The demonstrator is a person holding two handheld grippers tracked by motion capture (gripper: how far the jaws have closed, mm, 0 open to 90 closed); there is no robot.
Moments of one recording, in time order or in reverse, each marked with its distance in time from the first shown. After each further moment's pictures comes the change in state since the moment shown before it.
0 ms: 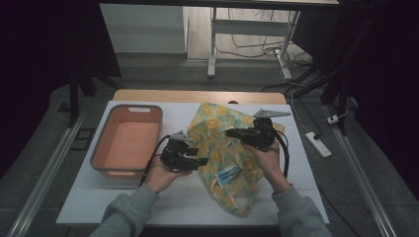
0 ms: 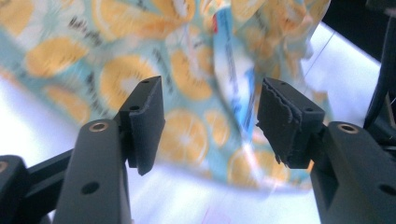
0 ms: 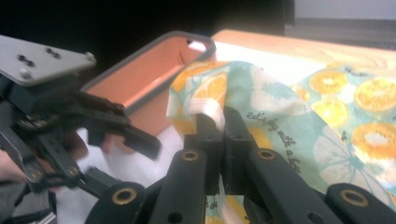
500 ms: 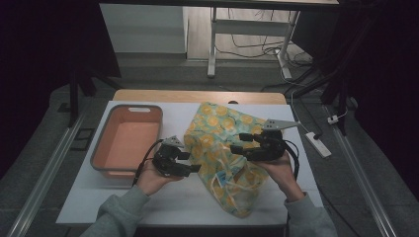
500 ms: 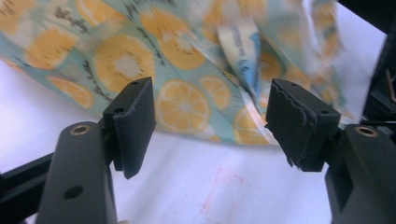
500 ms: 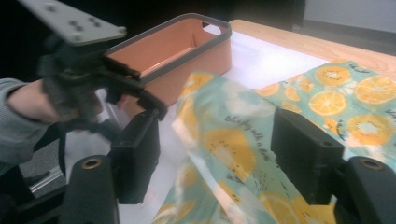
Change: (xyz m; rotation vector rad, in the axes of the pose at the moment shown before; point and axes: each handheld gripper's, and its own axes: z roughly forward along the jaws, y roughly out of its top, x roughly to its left) left arm 0.011 -0.018 -0.005 0.045 -0.006 0.028; right arm 0.022 -0.015 -0.038 0.028 0.008 -0.133
